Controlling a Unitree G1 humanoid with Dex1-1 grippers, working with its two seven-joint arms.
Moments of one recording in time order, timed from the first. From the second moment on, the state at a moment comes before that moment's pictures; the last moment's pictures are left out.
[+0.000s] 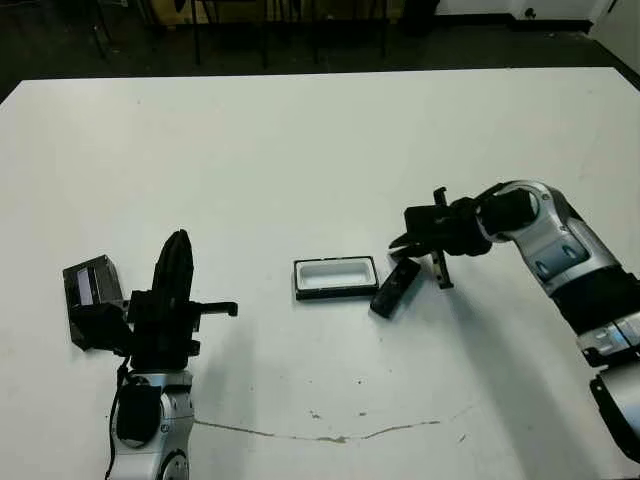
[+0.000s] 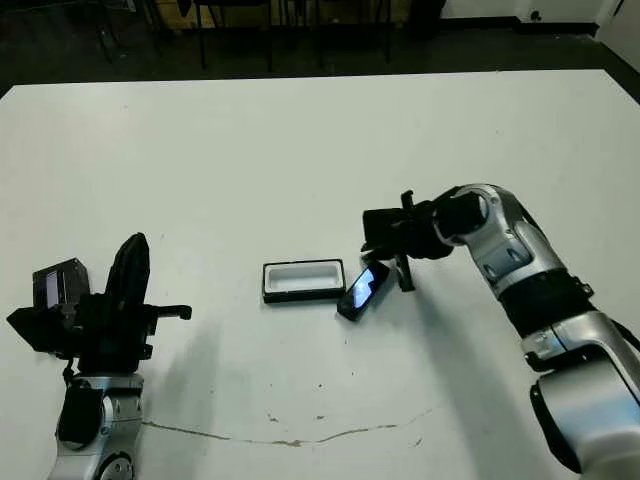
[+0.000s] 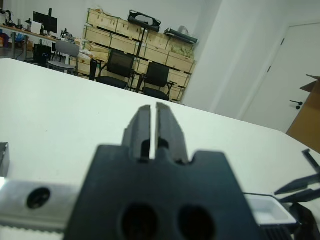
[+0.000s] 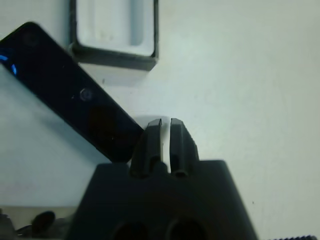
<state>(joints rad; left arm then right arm) 0.31 0.00 -0.02 -0.37 -0.25 -0.18 -0.08 -0.71 -0.65 0.46 0.44 -0.25 -0.09 1.23</state>
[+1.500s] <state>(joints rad) 0.31 0.00 0.00 -0.36 -0.27 -0.19 -0.09 -0.53 -0.91 0.19 -0.08 0.08 0.31 1.35</state>
